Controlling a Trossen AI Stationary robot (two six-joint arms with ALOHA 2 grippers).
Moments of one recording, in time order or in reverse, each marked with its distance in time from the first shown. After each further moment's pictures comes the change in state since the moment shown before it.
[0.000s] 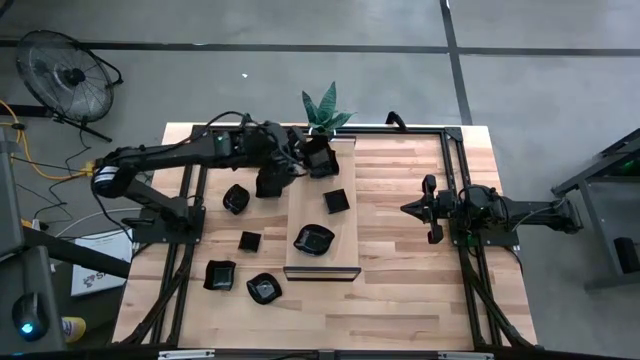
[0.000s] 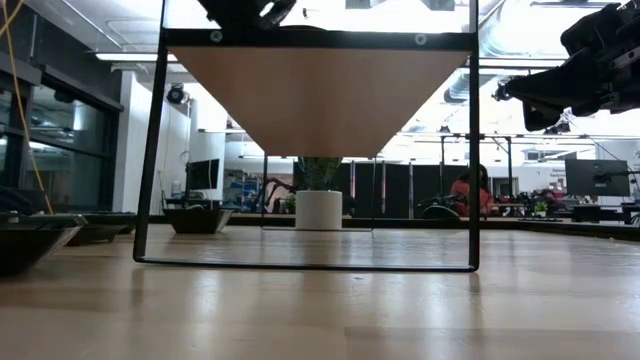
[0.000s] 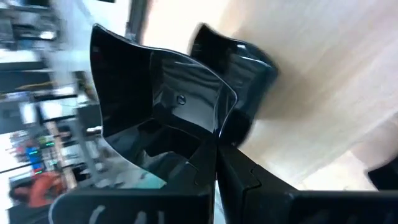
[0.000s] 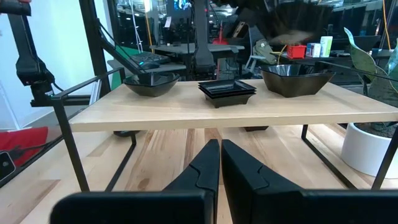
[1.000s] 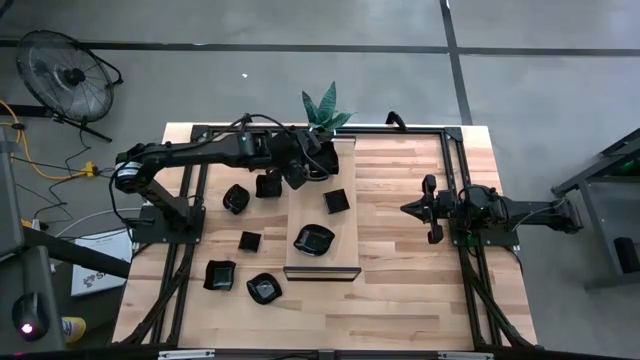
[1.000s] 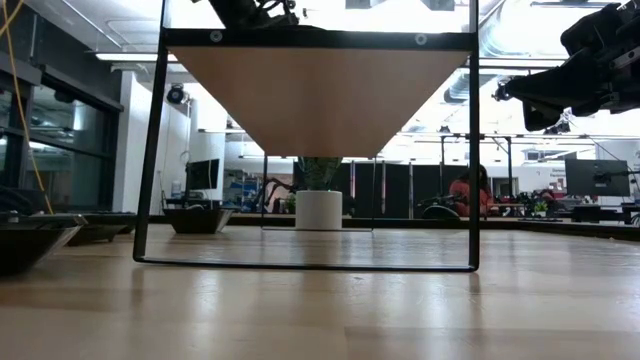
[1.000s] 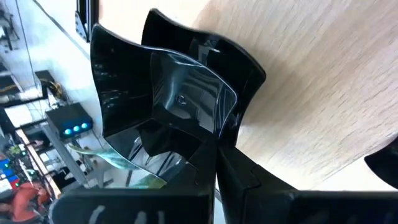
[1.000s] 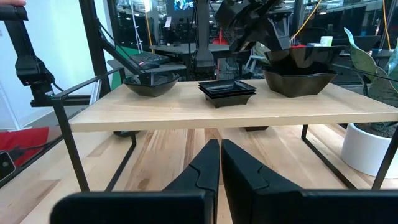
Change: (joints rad) left arm 0.000 0.164 0.080 -0.060 -0.056 0.064; right arm 0.000 0.000 0.000 0.000 0.000 0.000
